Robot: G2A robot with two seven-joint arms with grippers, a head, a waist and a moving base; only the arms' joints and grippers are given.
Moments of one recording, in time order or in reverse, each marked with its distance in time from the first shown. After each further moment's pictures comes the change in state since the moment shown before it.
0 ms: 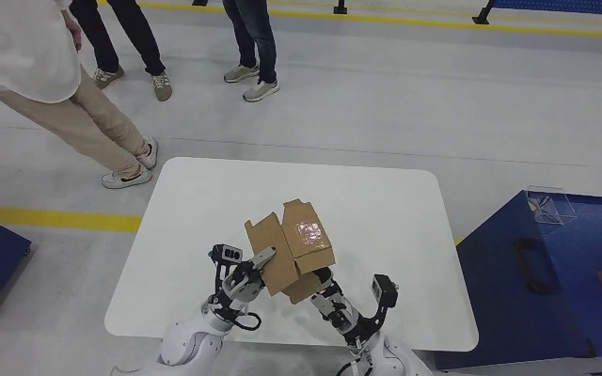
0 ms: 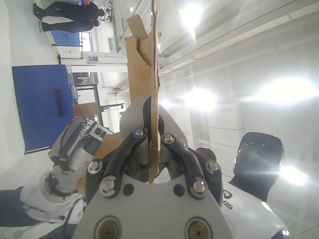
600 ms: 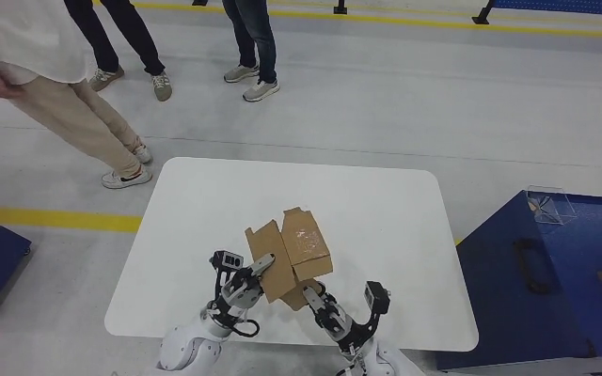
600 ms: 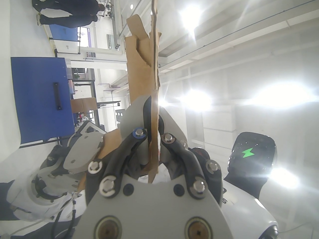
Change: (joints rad) left arm 0.028 -0.007 -0.013 0.018 -0.012 0.014 -0.039; right arm 0.039 0.023 -0.096 0.066 -0.031 0.000 -0.124
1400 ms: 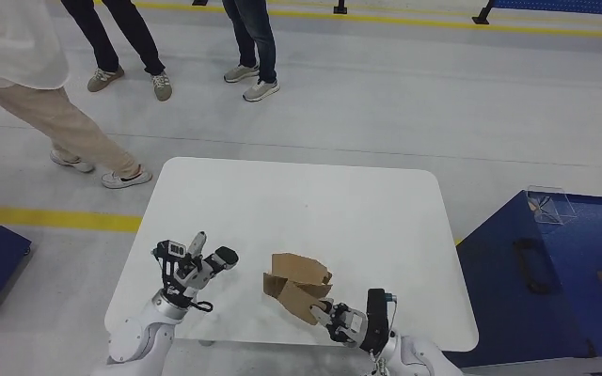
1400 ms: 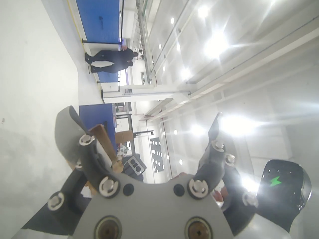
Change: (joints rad) left arm 0.010 0.041 -0.242 0.031 0.200 0.046 0.052; right arm -0.151 0.102 0.251 -0.218 -0.361 0.090 0.307
